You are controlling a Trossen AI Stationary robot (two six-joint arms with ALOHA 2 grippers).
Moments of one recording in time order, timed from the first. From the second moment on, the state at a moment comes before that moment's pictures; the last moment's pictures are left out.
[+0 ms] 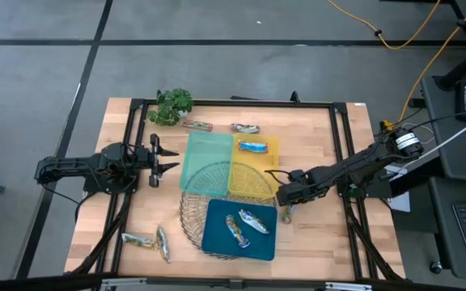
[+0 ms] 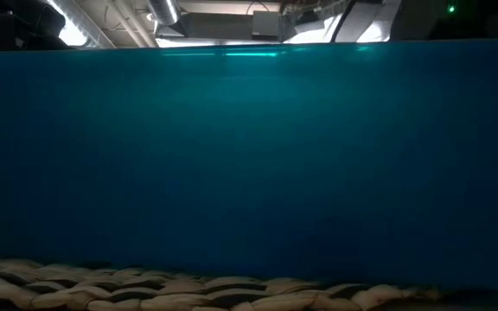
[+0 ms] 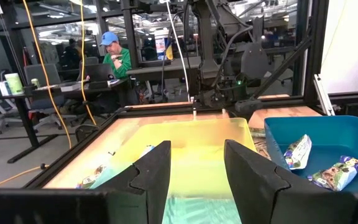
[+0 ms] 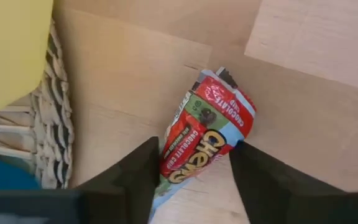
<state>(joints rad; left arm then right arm) 0.08 0.00 0.01 0.05 -0.03 0.09 0.31 1.50 0.73 -0.65 0.00 1.64</state>
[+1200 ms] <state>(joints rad) 0.08 0.00 0.01 0.05 -0.03 0.09 0.31 1.45 0.77 -0.66 -0.04 1.56</state>
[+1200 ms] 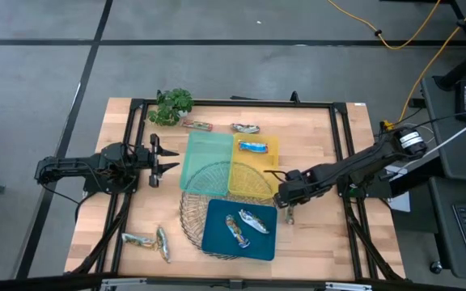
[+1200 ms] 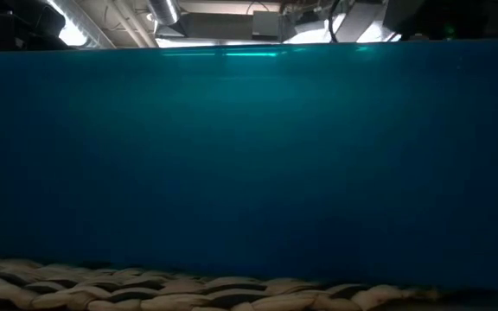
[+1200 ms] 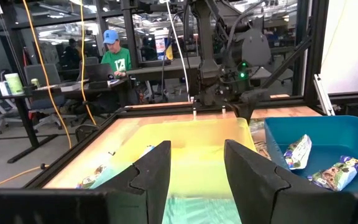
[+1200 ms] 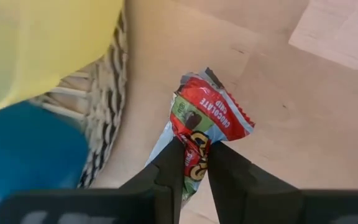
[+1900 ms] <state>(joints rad) 0.08 0.00 0.01 0.05 -0.03 0.09 0.31 1.16 0.77 -0.72 -0.05 1.58</state>
